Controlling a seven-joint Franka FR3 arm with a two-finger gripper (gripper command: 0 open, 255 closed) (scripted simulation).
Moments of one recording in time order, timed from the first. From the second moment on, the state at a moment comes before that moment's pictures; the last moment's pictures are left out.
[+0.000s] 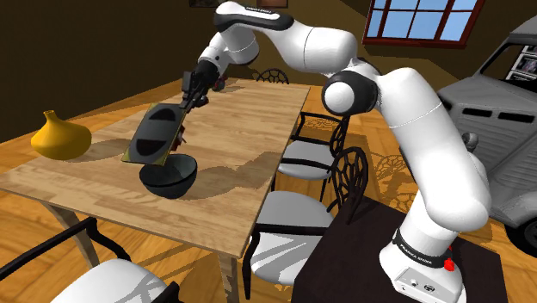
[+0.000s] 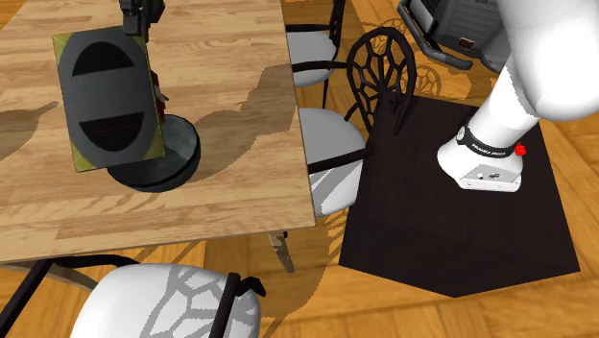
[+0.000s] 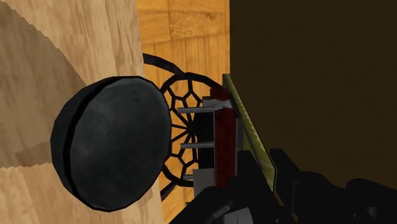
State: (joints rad) arm 0.01 0.76 -0.01 -0.84 1.01 1.34 -0.23
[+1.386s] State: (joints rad) arm 0.03 0.74 -0.02 -1.08 0.99 1.47 -0.41
